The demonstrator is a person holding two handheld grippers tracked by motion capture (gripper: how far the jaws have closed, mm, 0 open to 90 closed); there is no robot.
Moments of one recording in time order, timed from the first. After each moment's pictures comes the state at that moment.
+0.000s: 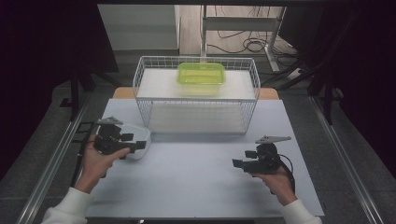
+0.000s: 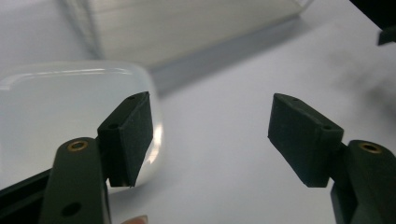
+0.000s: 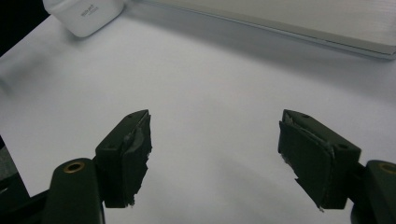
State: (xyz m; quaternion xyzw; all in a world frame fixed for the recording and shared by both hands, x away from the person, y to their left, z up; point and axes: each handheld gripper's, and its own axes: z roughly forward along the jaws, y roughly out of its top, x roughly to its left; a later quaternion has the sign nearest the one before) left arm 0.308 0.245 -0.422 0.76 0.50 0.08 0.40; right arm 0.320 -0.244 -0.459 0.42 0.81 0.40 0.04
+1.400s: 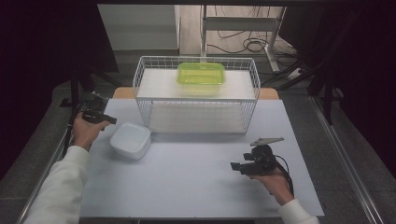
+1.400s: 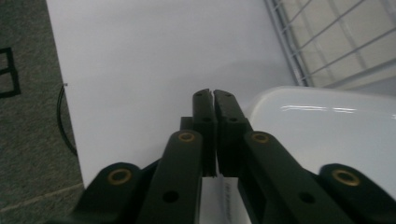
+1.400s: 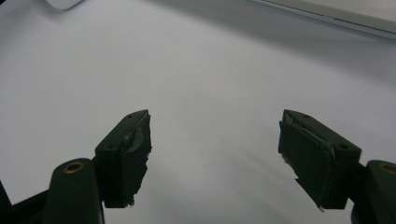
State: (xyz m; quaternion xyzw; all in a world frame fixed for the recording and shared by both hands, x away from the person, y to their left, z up) left arm 0.424 0.329 -0.465 0.75 0.61 0.09 0.24; right arm 0.323 -0.237 -0.473 0.42 0.83 0.37 0.05
